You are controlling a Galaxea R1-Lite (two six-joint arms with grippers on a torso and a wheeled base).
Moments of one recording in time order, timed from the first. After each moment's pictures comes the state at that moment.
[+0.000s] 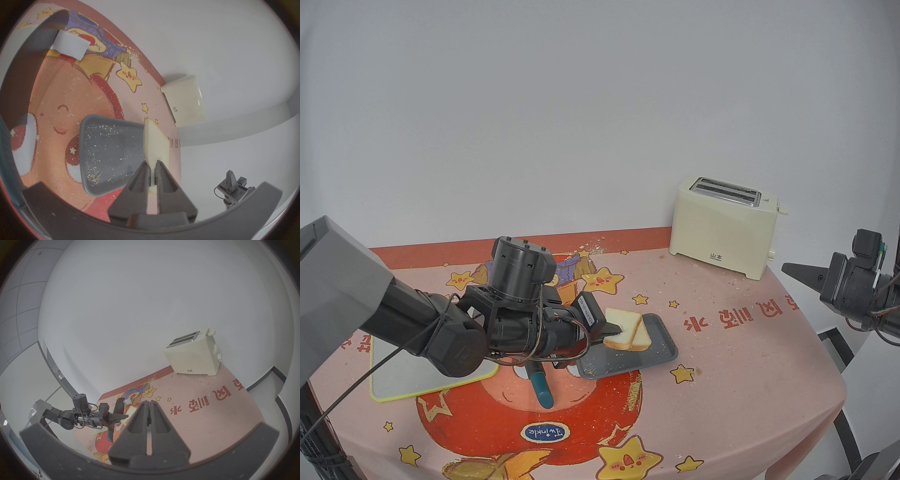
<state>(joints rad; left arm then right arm) -0.58 1.99 -0.97 -0.44 -0.38 -1.11 0.37 1.30 -0.60 -0.40 0.14 0.56</state>
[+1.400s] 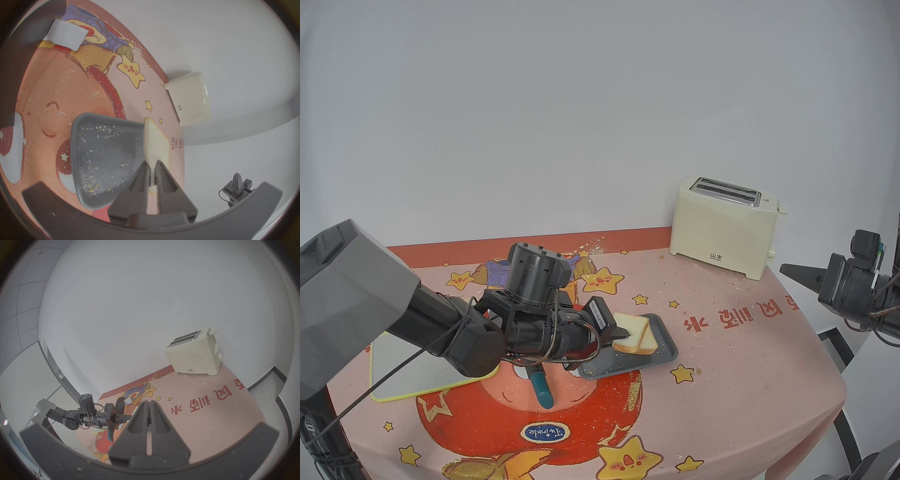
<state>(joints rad) -0.60 2.06 -1.02 -0.44 -0.39 -1.11 0.37 1.30 -0.59 -0.40 0.14 0.56</state>
